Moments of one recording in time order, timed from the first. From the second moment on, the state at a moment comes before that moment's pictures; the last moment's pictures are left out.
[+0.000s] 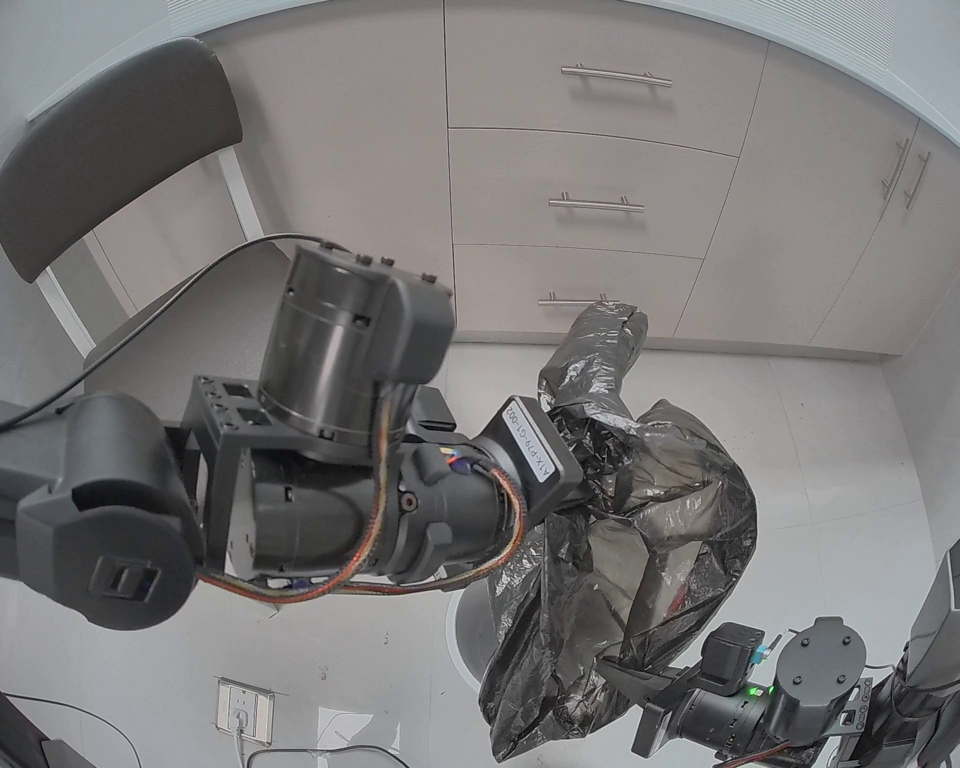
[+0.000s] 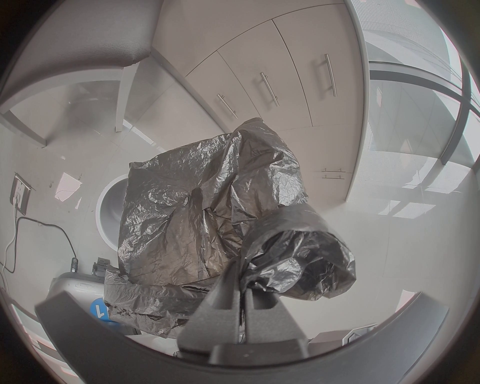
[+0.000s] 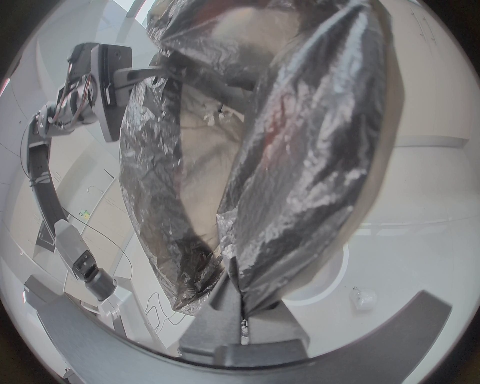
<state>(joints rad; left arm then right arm) -0.90 1.71 -1.13 -0.12 -0.11 -1.18 0.98 1.91 -0.02 -1.55 -0.26 0.44</state>
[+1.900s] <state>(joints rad) -0.96 1.69 -0.94 -0.14 -0.11 -1.18 1.06 1.55 -0.02 -1.05 -0.13 0.47</state>
